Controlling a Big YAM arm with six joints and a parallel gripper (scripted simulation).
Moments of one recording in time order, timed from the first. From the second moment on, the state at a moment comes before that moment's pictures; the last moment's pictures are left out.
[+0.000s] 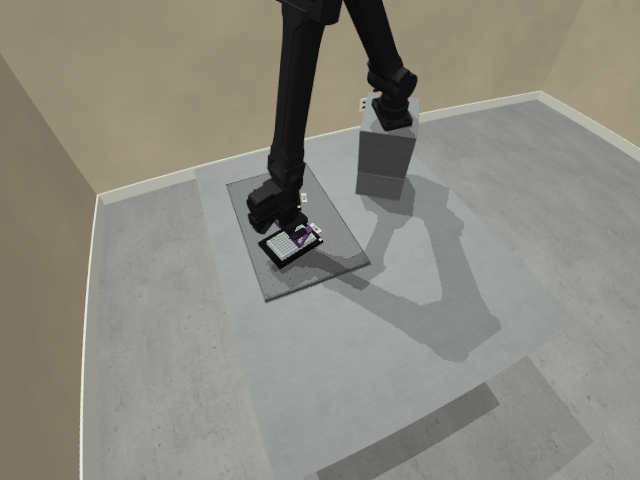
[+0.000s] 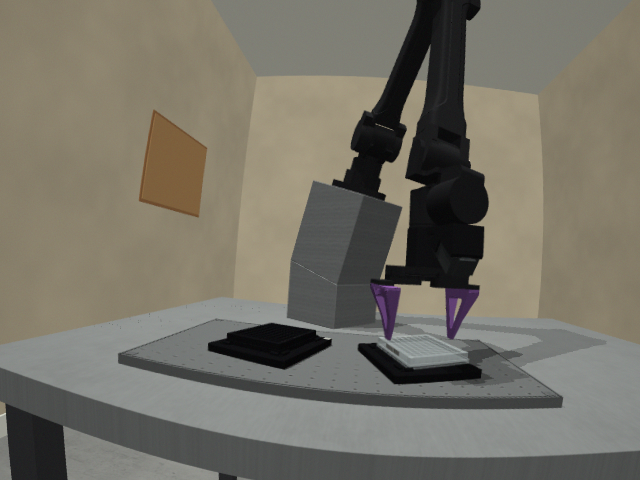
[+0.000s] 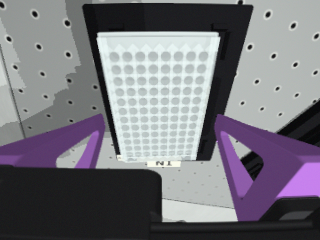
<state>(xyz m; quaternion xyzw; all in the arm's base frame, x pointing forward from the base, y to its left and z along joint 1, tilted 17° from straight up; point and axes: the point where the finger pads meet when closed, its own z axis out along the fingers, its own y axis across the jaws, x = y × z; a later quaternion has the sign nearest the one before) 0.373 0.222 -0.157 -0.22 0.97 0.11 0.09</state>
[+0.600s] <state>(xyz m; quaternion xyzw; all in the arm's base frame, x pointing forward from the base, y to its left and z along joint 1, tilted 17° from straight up) 0.375 0.227 -0.177 -0.22 0.97 0.11 0.09</state>
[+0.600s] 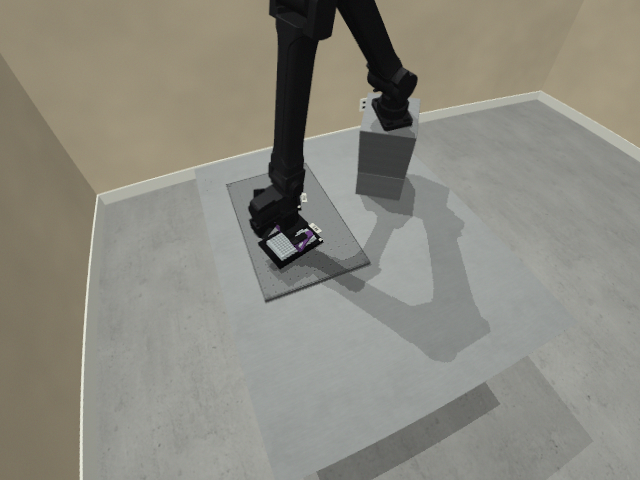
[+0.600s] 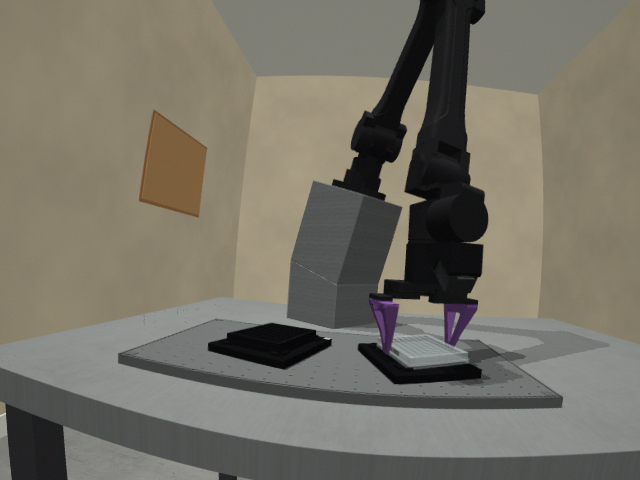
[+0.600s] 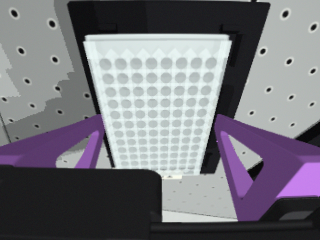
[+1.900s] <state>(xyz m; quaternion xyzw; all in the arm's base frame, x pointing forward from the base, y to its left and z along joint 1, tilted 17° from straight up) 0.376 0.227 -0.176 -0.22 0.97 0.11 0.09</state>
